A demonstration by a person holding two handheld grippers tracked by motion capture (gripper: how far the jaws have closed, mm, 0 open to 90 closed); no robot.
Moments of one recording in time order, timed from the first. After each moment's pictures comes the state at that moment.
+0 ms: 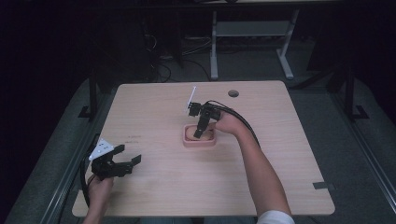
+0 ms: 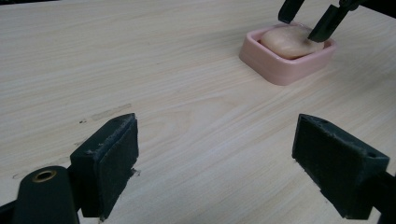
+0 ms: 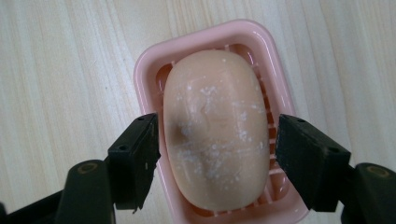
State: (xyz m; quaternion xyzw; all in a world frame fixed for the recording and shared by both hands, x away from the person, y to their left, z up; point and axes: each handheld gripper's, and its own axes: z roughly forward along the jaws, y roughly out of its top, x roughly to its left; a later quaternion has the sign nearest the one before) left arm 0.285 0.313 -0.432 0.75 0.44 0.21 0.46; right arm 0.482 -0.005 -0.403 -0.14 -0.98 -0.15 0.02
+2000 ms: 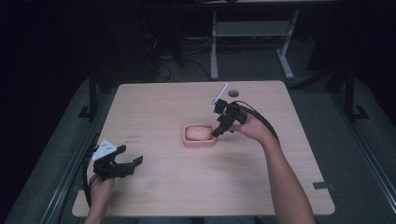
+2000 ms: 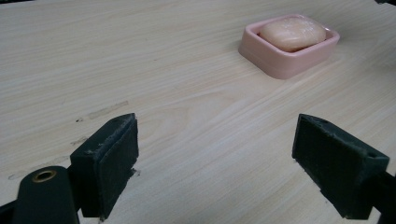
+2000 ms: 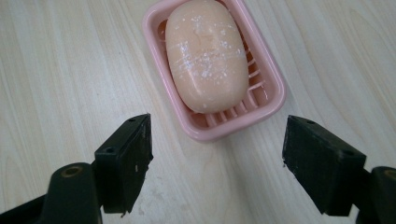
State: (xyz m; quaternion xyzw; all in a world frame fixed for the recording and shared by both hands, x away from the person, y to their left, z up) left arm 0.285 0.309 -0.434 0.75 0.43 0.21 0.45; right arm 0.455 -0.086 -0.380 -0.20 -0.95 -0.23 0.00
